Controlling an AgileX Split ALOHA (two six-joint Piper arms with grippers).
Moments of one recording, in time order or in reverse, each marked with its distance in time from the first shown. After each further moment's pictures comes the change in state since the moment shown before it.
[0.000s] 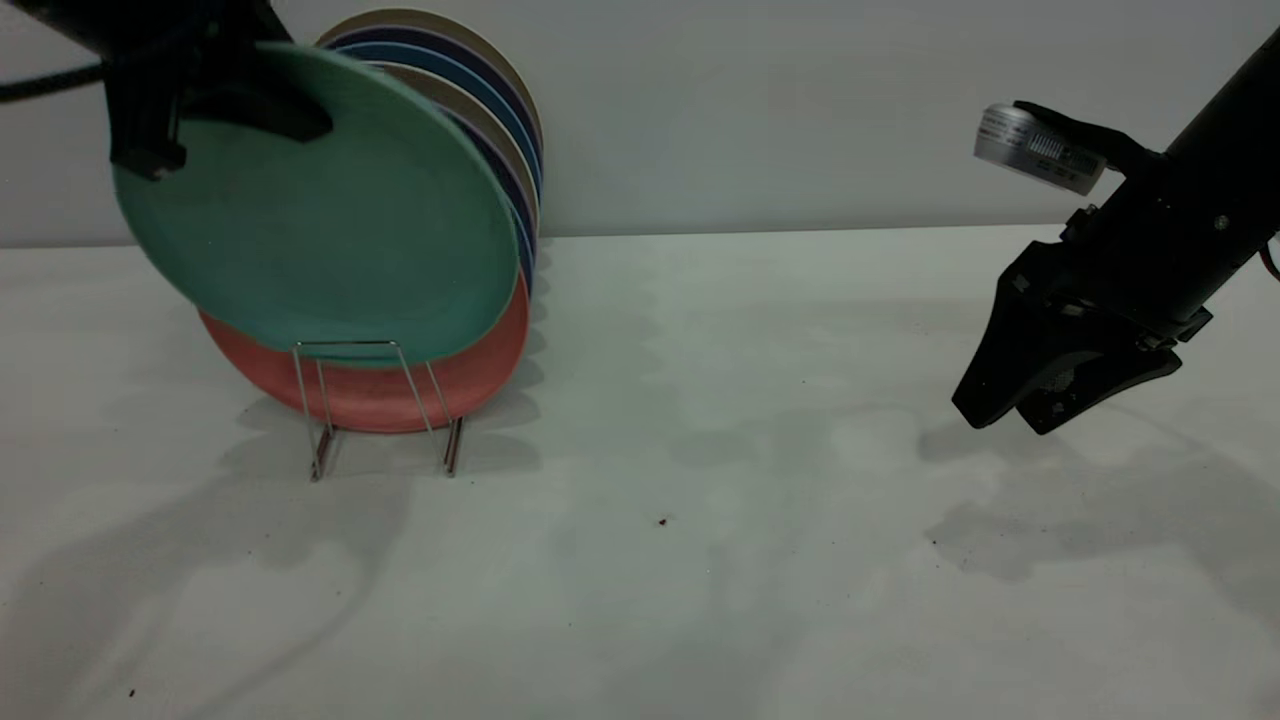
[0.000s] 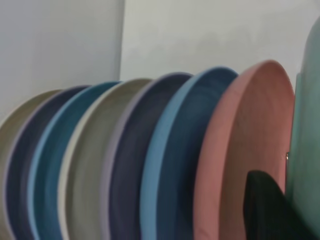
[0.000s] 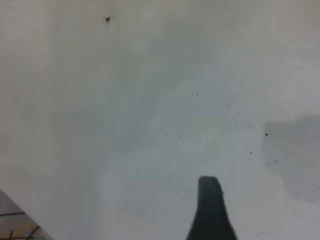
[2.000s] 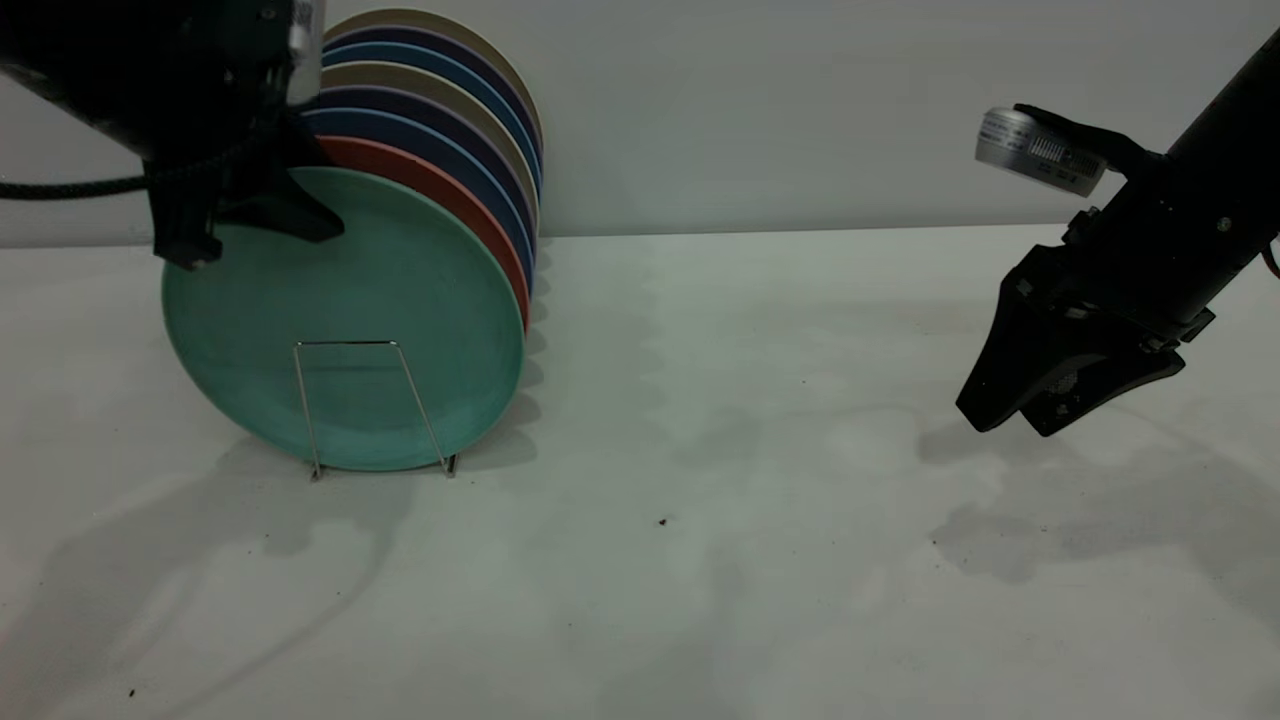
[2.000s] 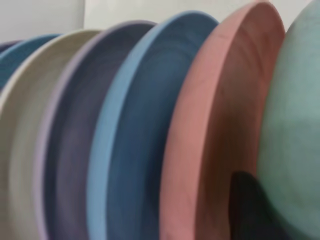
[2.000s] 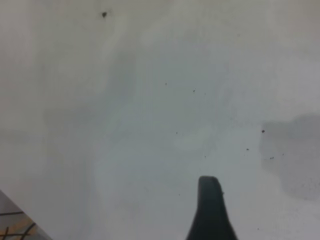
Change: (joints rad) left arm 0.000 0.114 0.000 0.002 -0.081 -0.001; right arm 0.000 0.000 0.000 -0.015 0.000 0.000
